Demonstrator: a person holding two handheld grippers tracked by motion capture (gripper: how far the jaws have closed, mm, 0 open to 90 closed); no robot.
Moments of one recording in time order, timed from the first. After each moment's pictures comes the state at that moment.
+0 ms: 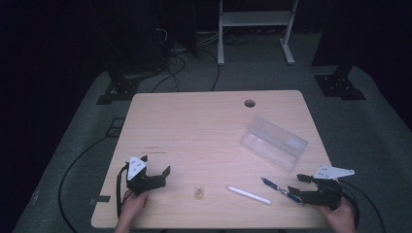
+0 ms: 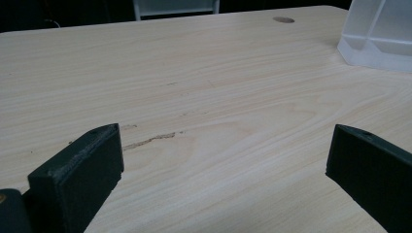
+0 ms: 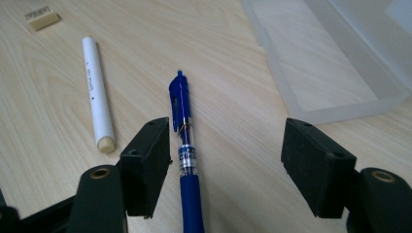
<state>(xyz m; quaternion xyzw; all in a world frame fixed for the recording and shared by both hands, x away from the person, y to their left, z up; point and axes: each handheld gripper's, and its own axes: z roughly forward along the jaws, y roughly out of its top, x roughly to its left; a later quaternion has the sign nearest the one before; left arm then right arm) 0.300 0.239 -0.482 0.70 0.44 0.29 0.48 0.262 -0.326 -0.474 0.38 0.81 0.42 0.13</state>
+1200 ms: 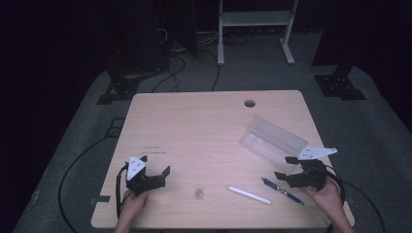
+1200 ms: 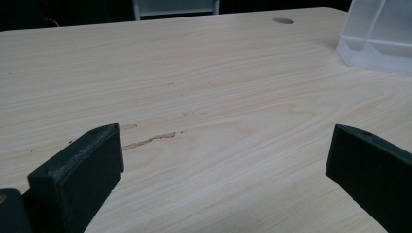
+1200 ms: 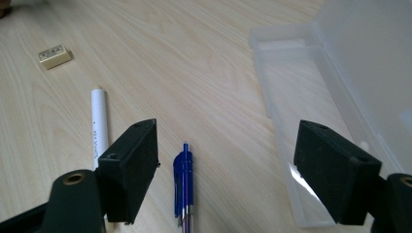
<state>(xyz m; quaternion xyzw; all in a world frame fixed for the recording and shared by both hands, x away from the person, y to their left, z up) 0.300 0.240 -0.482 0.70 0.44 0.28 0.48 0.305 -0.289 -0.440 0.34 0.83 0.42 0.13</state>
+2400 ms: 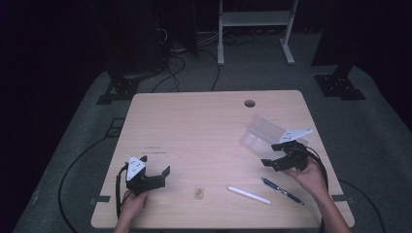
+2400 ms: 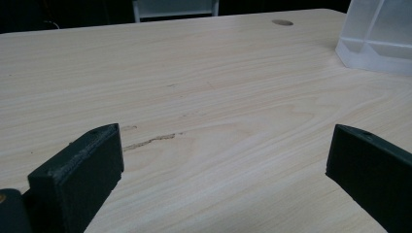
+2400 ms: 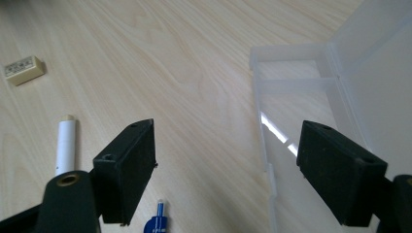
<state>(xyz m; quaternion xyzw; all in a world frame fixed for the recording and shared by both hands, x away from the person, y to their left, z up) 0.299 0.240 -0.482 0.70 0.44 0.28 0.49 0.363 -0.256 -0.435 0.33 0.86 0.39 0.10</state>
